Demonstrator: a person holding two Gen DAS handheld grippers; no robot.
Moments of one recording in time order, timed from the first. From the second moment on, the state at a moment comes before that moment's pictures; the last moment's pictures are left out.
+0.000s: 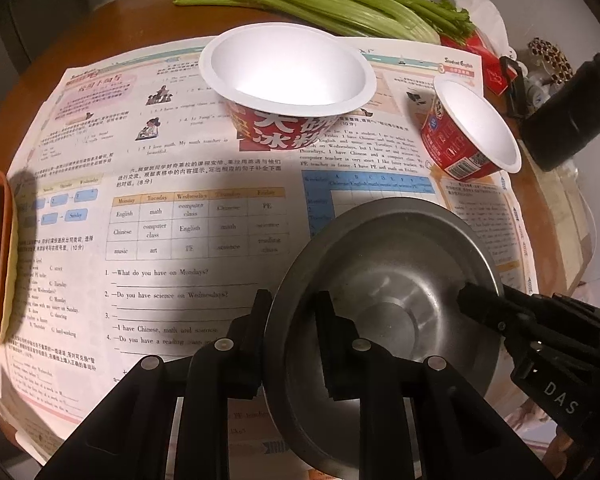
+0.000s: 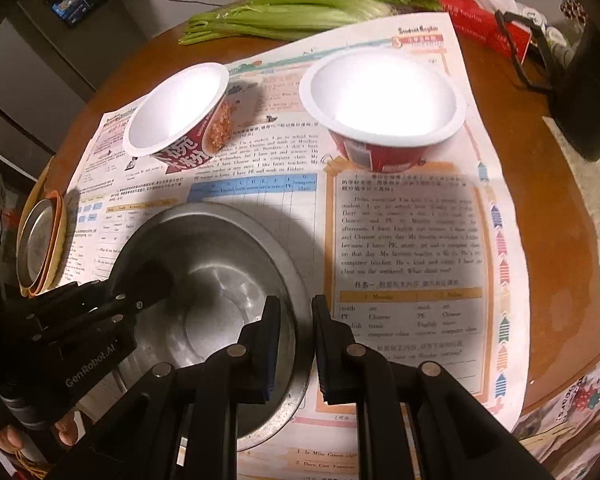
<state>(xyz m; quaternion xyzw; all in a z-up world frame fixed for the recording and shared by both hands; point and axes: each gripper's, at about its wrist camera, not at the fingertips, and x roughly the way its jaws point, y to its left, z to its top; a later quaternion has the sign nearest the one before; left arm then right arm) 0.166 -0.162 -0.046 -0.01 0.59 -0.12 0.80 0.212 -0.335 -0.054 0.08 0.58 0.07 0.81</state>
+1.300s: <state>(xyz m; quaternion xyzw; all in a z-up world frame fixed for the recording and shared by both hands) 0.180 -0.112 -0.021 -0.07 0.58 -0.09 0.80 0.223 -0.328 -0.005 0.07 0.55 0.10 0.83</state>
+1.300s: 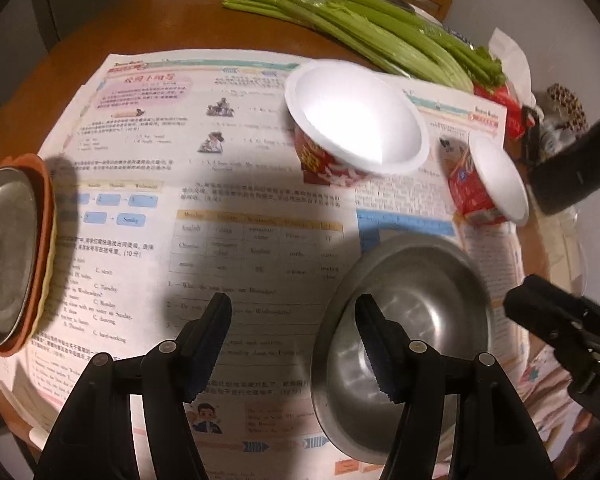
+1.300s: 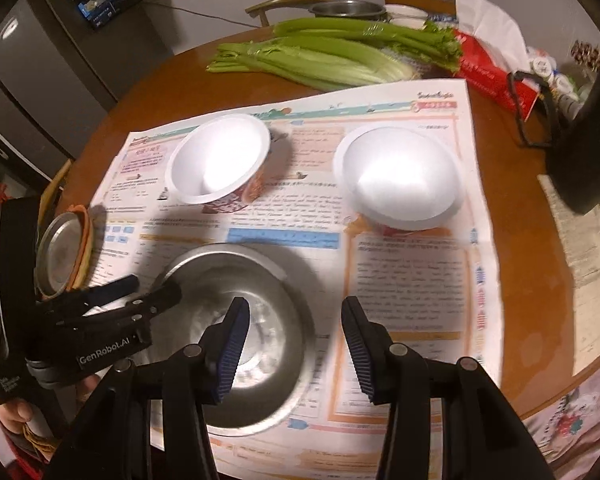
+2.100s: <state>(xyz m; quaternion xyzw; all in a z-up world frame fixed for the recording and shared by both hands) 0.284 -0.079 -0.015 -0.12 0.56 -0.07 0.82 0.328 -0.304 -0.011 0.10 0.54 0.10 0.83</state>
